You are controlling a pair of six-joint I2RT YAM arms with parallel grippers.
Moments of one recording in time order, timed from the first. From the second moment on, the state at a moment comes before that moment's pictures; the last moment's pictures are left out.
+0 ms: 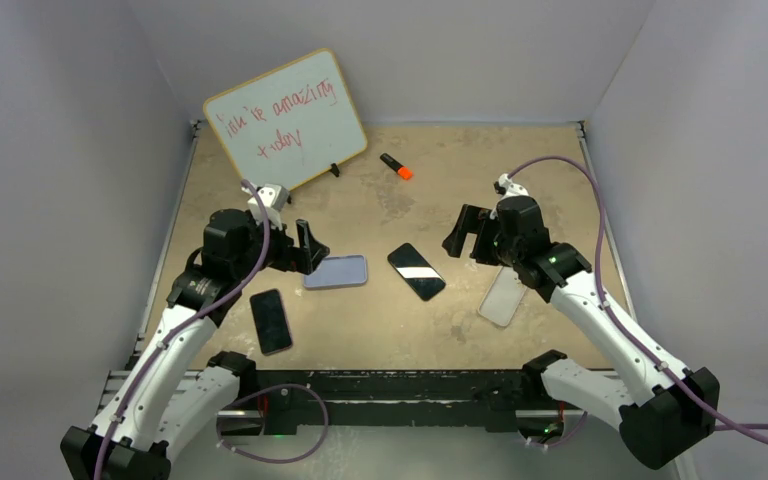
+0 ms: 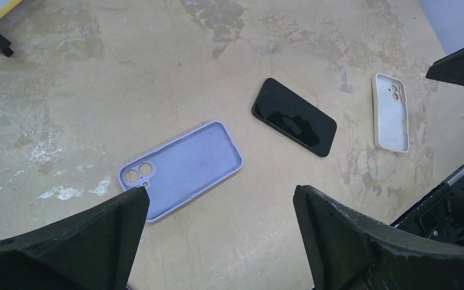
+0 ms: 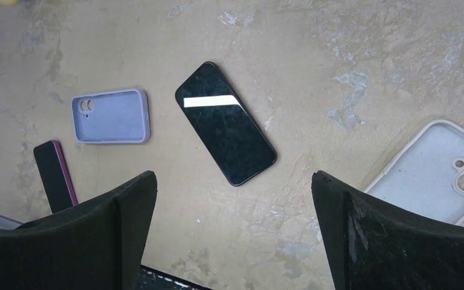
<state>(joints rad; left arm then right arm) -0.30 0.80 0.75 -0.42 0.30 -0.25 0.45 1.01 0.87 -0.55 0.01 0.58</state>
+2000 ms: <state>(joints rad) -0.30 0.73 0.75 -0.48 0.12 -0.25 0.72 1.58 0.87 -0.23 0.09 0.18</state>
